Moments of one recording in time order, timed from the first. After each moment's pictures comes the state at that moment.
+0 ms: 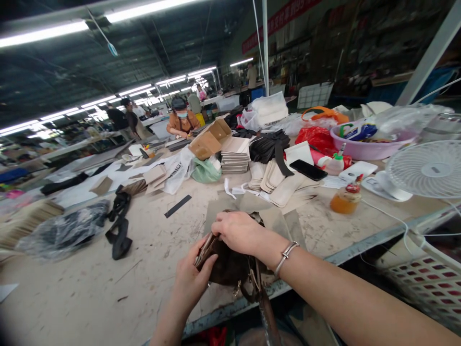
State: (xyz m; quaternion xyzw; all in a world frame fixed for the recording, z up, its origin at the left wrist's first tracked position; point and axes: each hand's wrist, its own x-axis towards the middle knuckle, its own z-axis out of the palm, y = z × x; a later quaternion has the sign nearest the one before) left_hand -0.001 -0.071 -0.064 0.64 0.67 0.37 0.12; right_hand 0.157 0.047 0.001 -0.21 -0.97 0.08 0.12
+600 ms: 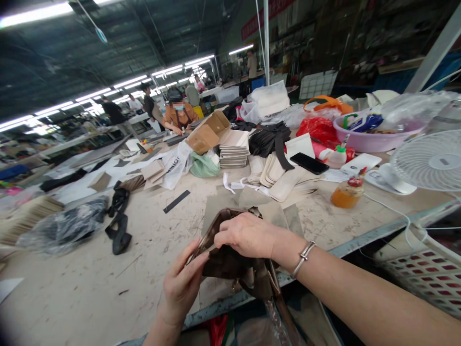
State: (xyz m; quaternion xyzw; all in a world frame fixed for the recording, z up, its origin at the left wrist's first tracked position) left_hand -0.014 -0.088 -0.076 0.75 0.48 0.44 -0.09; right_hand 0.189 0.046 0.003 -0.08 -0.98 0.13 0.12
